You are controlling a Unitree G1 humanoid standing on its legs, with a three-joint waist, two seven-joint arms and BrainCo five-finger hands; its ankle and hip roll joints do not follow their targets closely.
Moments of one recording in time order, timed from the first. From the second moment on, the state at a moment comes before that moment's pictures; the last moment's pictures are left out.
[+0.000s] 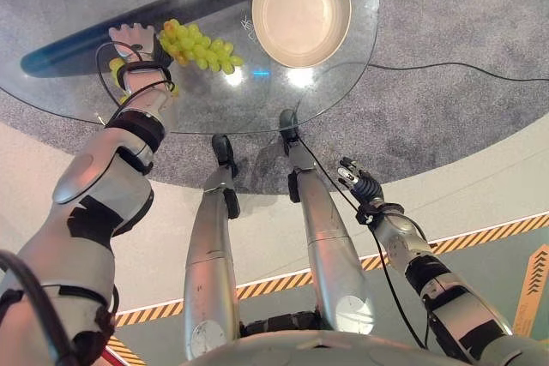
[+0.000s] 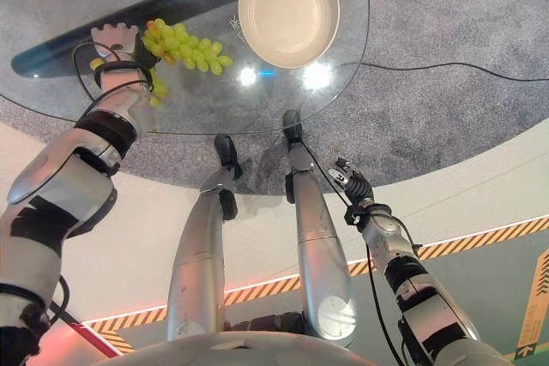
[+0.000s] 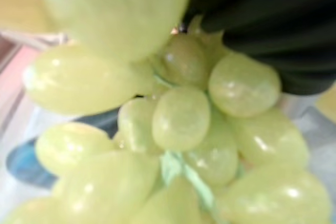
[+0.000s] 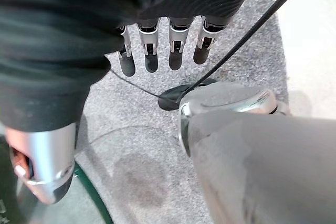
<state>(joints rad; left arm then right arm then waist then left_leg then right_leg) -1.22 0.57 -0.86 1.09 0.40 0.49 0.23 -0.36 -0.36 0.41 0.84 0.81 -0.23 0.14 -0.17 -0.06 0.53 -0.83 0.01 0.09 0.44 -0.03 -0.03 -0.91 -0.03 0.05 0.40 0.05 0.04</state>
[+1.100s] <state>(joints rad) -0.46 0.85 -0.38 0.22 0.22 0.15 -0.03 -0.21 -0.55 0.12 0.19 0.54 -0.07 0.18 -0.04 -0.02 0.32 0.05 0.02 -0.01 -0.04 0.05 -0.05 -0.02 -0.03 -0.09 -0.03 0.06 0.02</state>
